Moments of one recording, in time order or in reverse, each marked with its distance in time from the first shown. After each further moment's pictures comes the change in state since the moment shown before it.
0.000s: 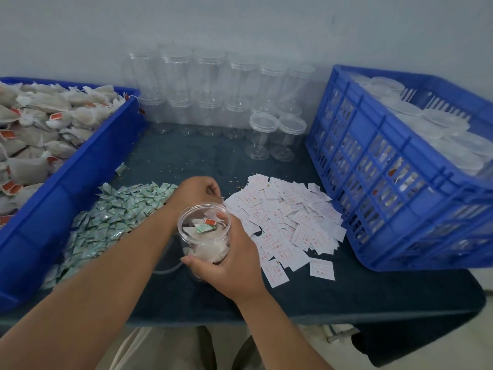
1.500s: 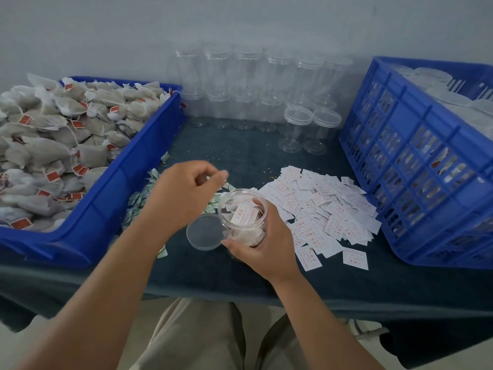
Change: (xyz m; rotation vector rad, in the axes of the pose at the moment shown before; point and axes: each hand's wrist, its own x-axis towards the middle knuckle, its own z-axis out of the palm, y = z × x) left_hand -0.144 0.021 -0.088 0.062 0.317 0.149; right_hand -0.006 -0.003 0.000 -0.047 -0.009 -0.092
